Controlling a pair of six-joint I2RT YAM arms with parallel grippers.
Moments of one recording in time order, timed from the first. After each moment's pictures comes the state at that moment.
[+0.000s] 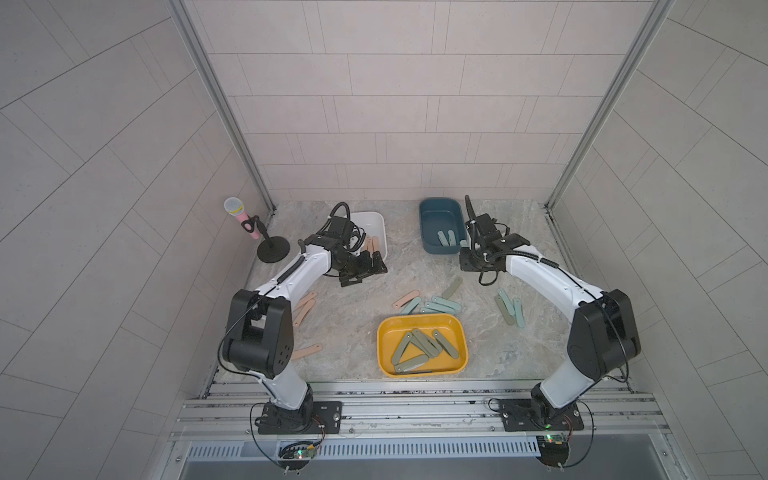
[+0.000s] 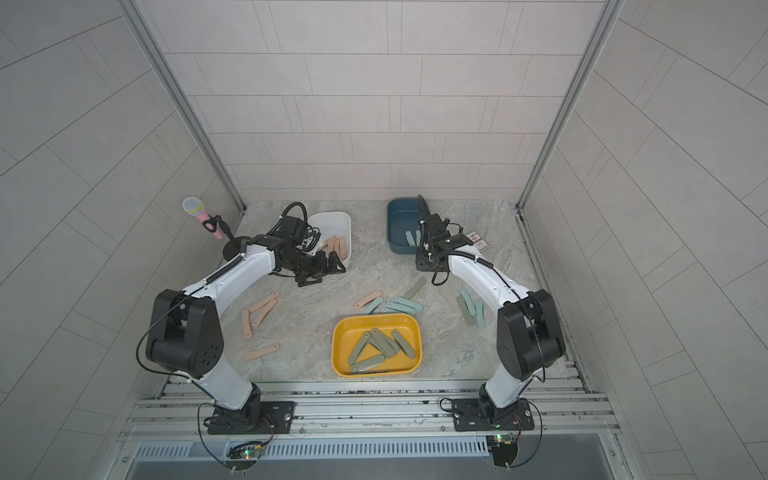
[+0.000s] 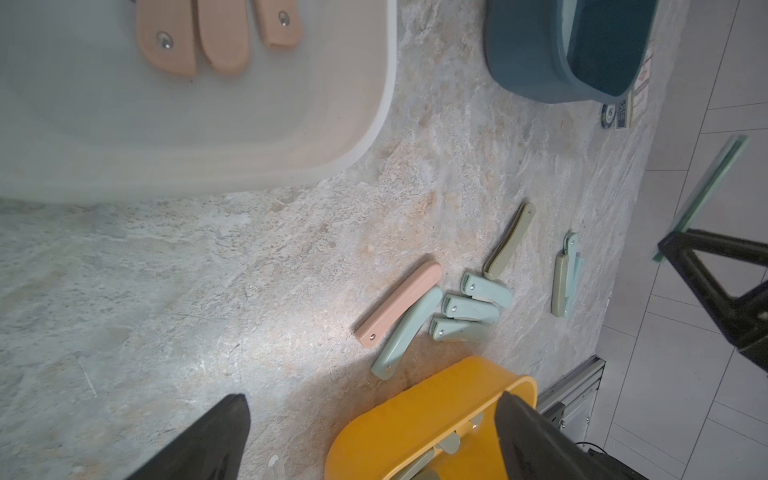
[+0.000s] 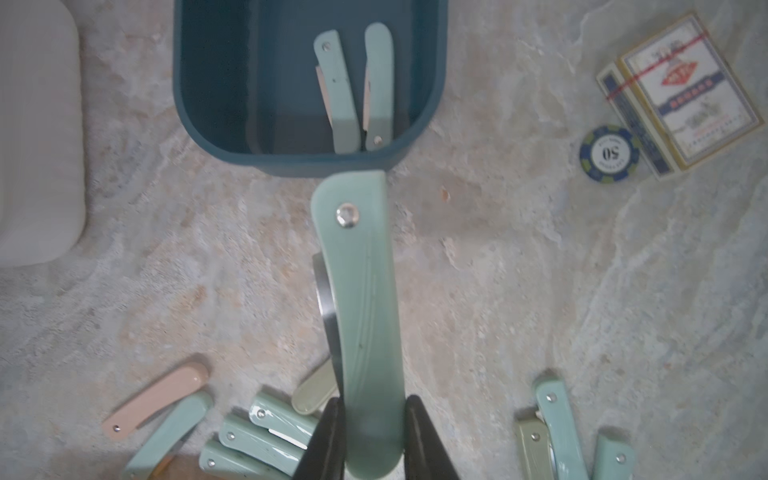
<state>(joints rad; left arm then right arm) -0.25 1.68 1.29 -0.78 0.48 -0.44 0.35 1.69 1.38 -0.72 0.10 0.37</state>
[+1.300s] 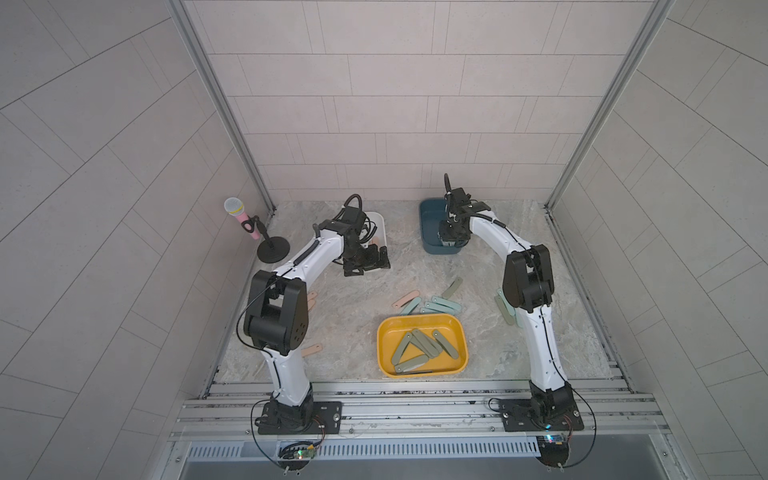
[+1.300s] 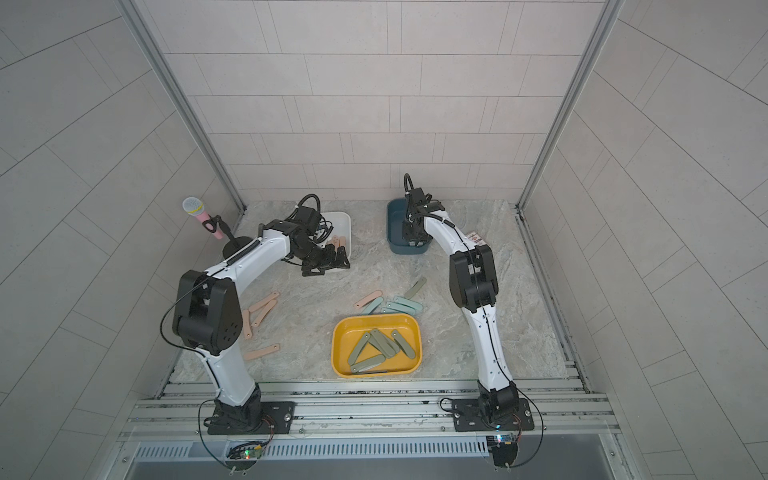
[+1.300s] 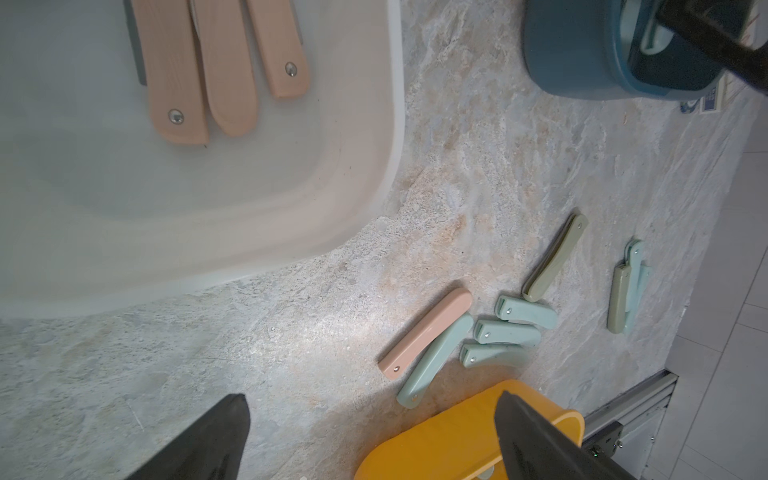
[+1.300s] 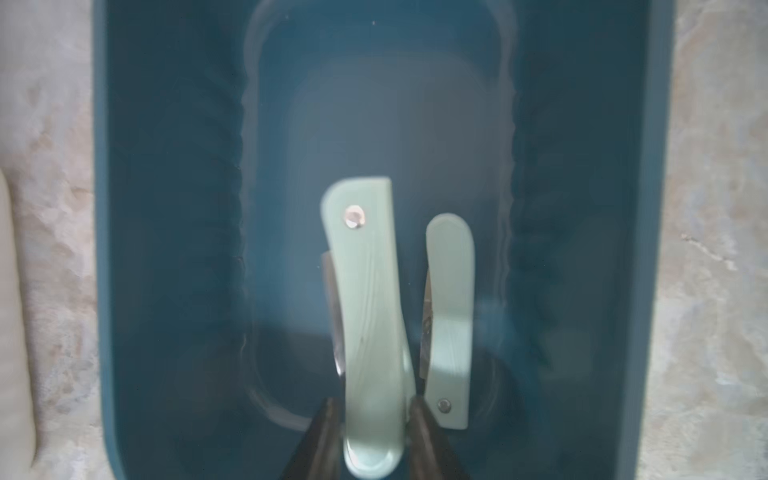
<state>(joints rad) -0.30 1.84 1.51 -0.93 0.36 -0.35 0.27 2.36 2.14 -0.86 0.00 0.31</state>
